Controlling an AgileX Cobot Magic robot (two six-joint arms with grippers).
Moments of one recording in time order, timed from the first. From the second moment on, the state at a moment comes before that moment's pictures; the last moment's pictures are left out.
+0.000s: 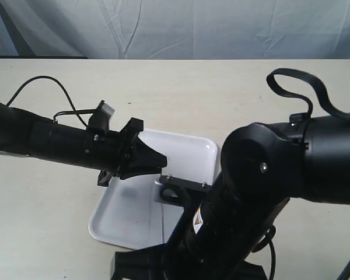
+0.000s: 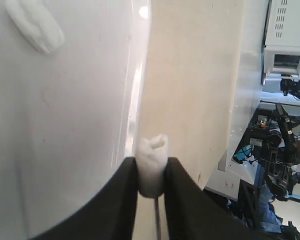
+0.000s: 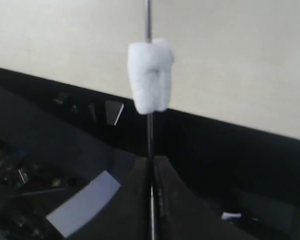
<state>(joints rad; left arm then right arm) -0.28 1.97 -0.79 -1.71 0.99 1.05 1.04 1.56 -0.85 0.63 0.84 0.49</state>
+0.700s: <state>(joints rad) -0.18 1.97 -0.82 -1.58 1.14 1.00 1.08 1.56 -0.85 0.33 0.95 0.62</state>
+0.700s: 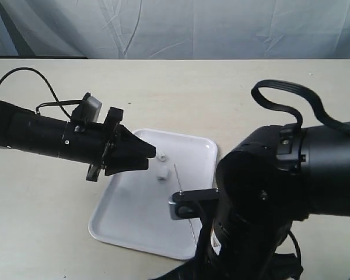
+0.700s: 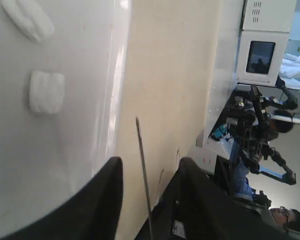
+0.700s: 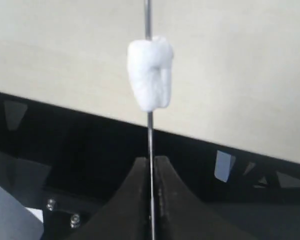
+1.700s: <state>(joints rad) -0.26 1.97 -0.76 -1.62 1.15 1.00 0.87 1.65 -0.85 0.66 0.47 0.30</state>
